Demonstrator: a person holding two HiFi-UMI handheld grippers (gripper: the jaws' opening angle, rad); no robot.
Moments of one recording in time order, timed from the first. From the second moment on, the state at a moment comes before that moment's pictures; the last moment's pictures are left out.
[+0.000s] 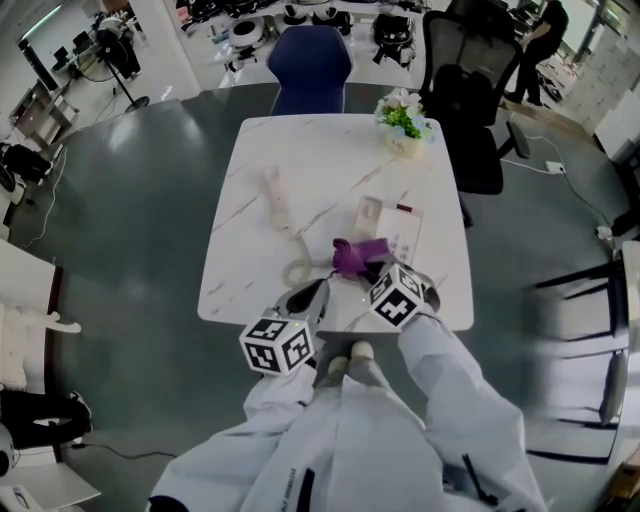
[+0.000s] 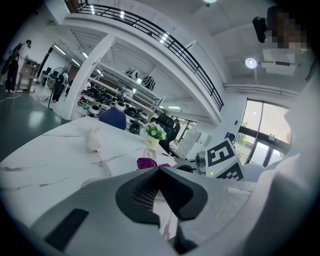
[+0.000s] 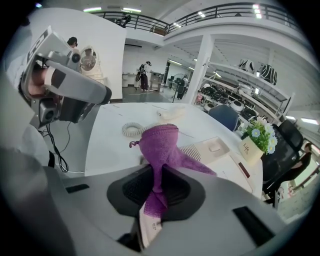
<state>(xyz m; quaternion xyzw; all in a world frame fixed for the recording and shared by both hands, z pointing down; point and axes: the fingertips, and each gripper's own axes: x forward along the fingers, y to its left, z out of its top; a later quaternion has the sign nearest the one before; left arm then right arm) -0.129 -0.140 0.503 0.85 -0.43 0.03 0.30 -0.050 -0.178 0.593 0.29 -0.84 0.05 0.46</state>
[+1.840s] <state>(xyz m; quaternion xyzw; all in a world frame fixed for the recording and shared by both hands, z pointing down) -0.145 -0.135 0.378 0.89 -0.46 -0.02 0.09 0.036 -0.163 0.406 0.40 -0.90 0.16 0.00</state>
